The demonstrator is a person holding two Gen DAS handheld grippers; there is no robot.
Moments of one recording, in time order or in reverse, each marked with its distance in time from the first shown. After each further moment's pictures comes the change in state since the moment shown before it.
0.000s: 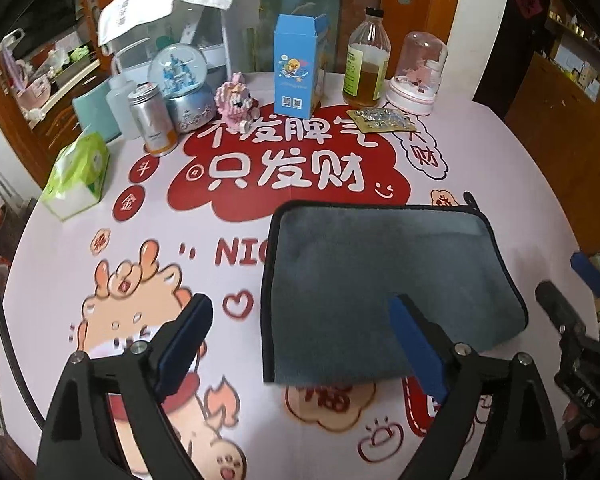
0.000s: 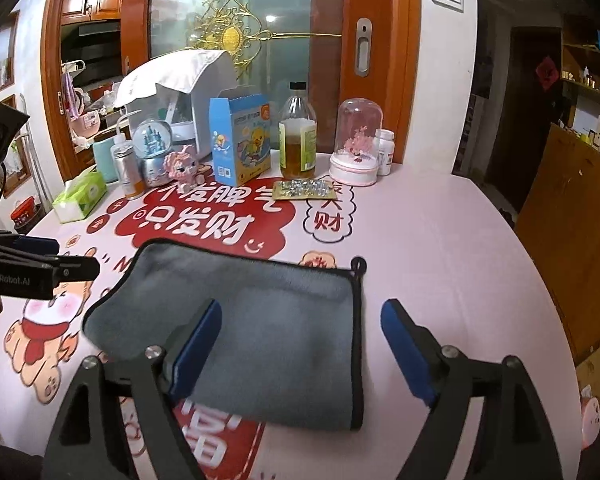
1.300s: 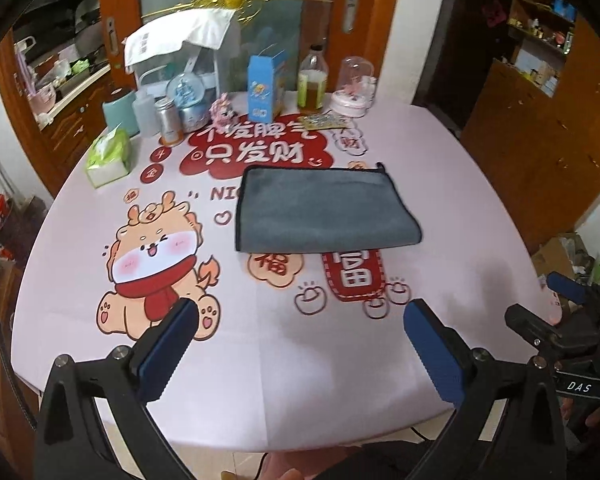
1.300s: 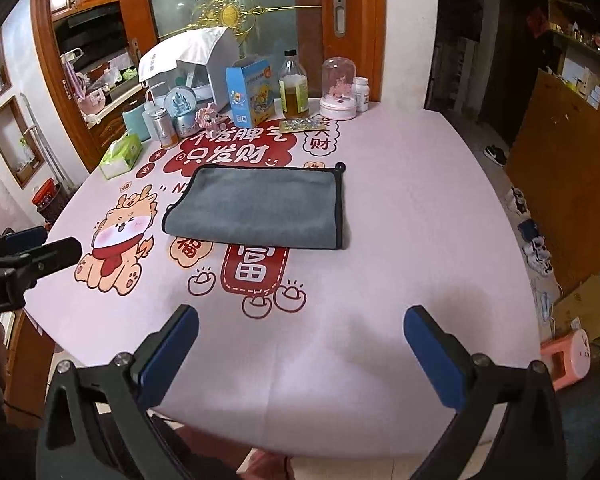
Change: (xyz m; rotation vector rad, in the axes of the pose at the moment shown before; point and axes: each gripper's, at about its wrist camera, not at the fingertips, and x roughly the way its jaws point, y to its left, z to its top) left arm -0.185 -0.041 -0.114 0.037 -0.058 -0.081; right arm -0.183 -0.006 -0.051 0.081 0.236 0.027
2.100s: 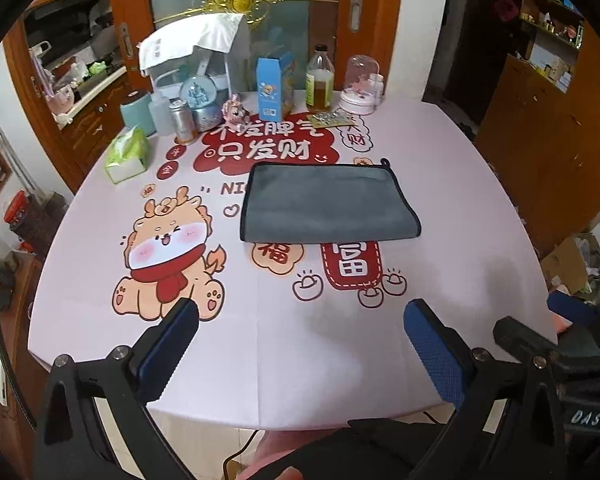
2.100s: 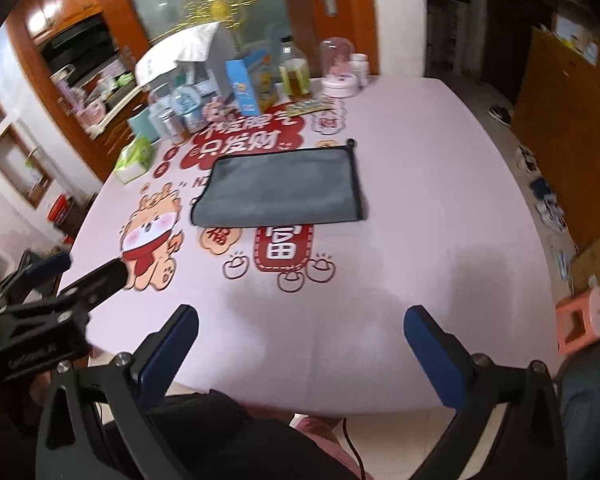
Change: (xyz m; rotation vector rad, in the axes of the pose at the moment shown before) left arm -0.021 -0.030 -0.010 -0.014 0.010 0.092; right arm -0.026 0.010 -0.002 0.128 0.085 0.052
